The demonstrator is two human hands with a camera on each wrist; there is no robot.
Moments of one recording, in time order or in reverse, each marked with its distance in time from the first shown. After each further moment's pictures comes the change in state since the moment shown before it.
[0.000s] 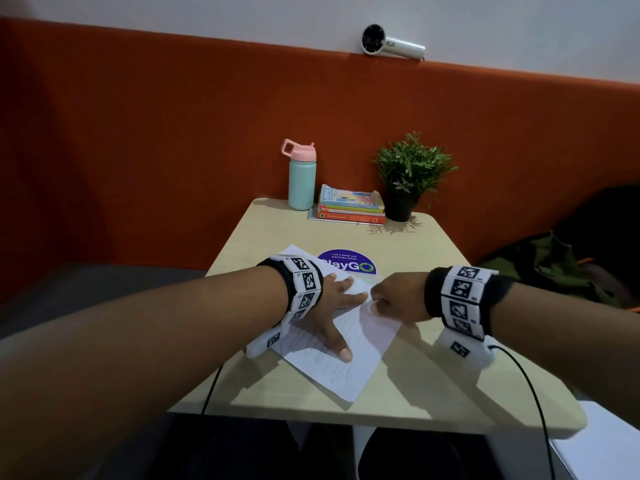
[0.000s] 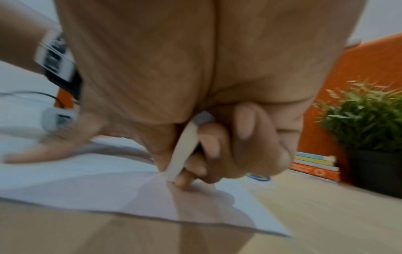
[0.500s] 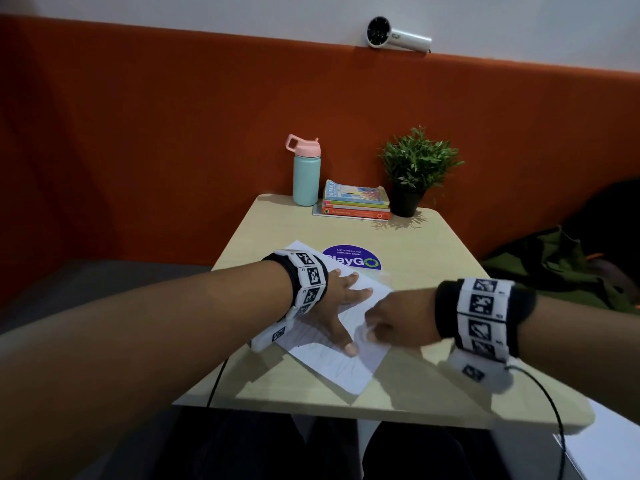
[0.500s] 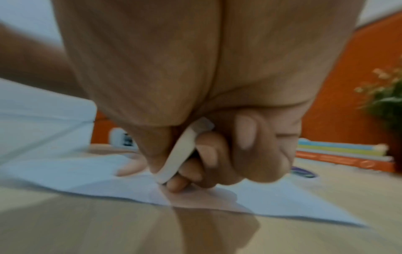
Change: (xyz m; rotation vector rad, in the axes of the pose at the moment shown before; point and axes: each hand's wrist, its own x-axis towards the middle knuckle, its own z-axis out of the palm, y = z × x) left_hand -0.002 0.002 -0.001 -0.012 -0.003 -0.001; right_hand -0.017 -0.021 0.014 0.018 -0.049 -0.156
